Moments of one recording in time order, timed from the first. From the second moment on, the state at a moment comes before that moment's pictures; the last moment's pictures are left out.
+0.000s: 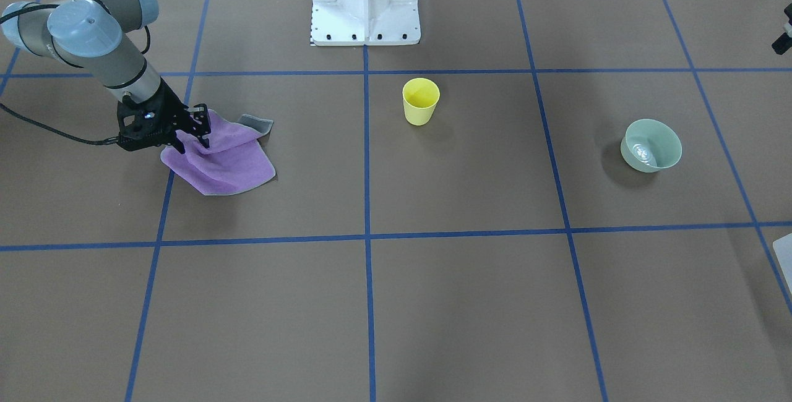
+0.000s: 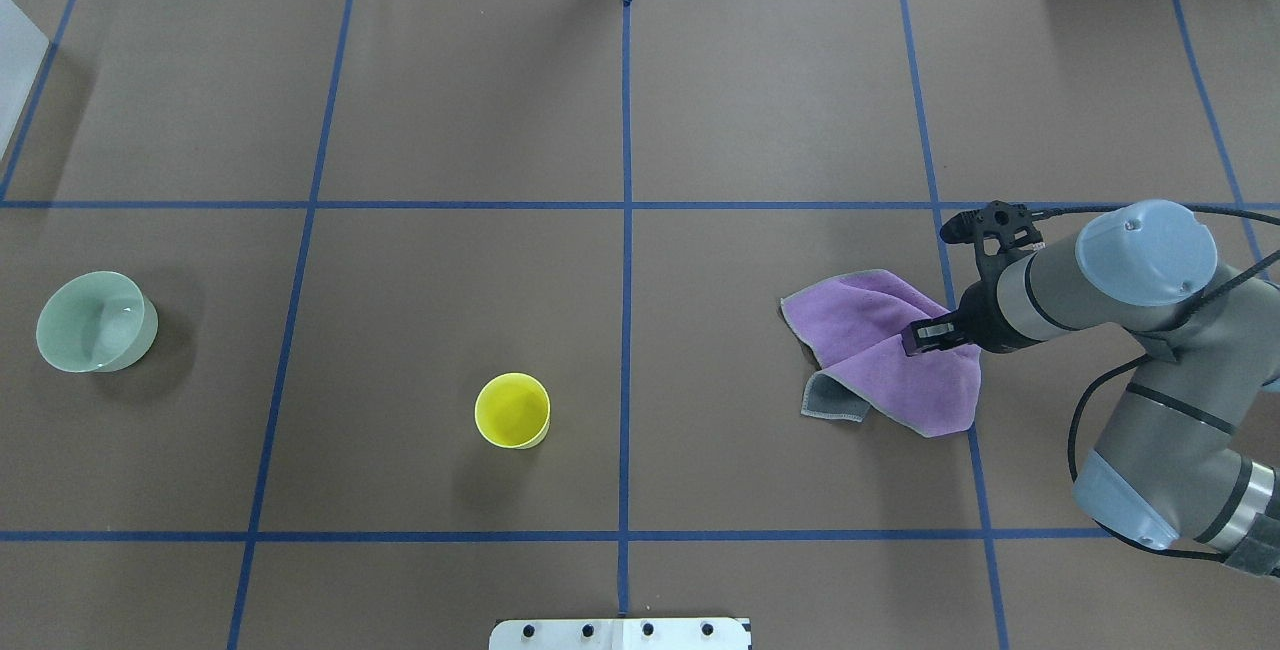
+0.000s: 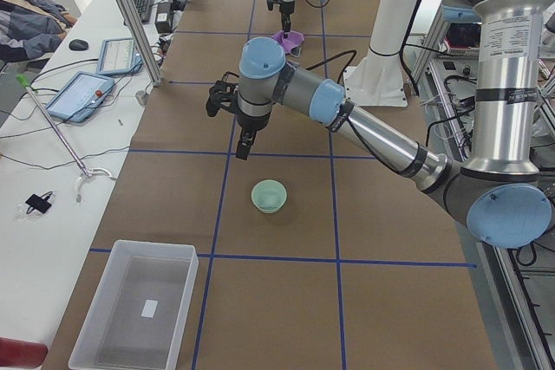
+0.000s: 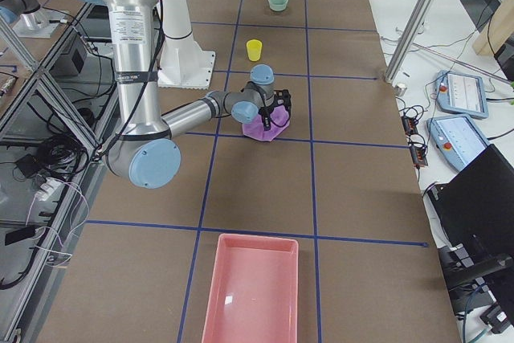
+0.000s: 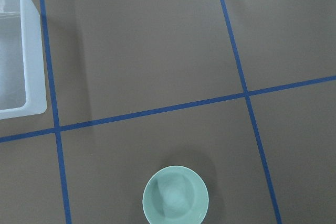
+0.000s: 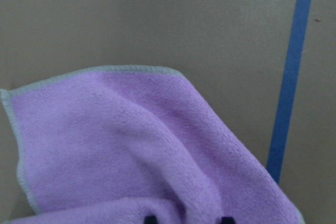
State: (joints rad) left arm -1.52 -1.55 -2.12 -1.44 -2.47 -0.14; right arm 0.65 -1.49 1.81 -1.06 2.01 0.96
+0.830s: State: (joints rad) left arm -1.52 -1.54 -2.12 -1.45 -2.47 -0.14; right arm 1.01 -1.70 1.96 -1.08 2.32 0.78
